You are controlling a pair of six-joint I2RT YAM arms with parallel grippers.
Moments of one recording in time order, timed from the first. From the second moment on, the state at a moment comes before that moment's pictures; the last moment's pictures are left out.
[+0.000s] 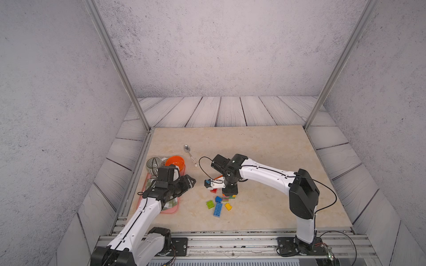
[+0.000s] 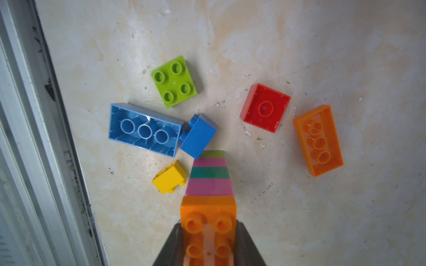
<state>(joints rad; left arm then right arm) -0.17 0.96 0.54 -0.43 0.39 -0.70 0.98 1.93 1.62 -1.14 -0.10 -0.65</state>
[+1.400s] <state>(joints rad) -0.17 0.96 0.54 -0.43 0.39 -0.70 0.96 1.88 1.55 -1.08 -0.10 -0.65</state>
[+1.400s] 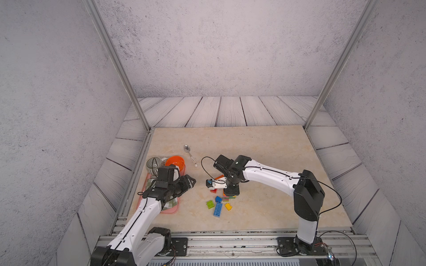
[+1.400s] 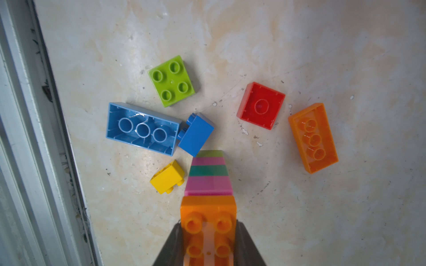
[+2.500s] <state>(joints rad) -0.17 0.96 0.54 -0.43 0.39 -0.70 0.96 1.94 1.61 -1.12 -0.13 -0.66</state>
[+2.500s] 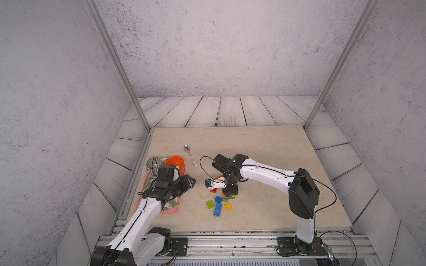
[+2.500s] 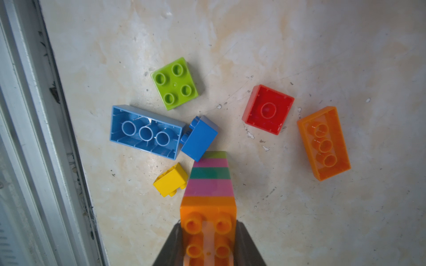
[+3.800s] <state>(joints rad) -0.17 0.99 0.54 -0.42 0.46 -0.71 0.56 2.15 1.83 -1.56 -0.51 -0.83</state>
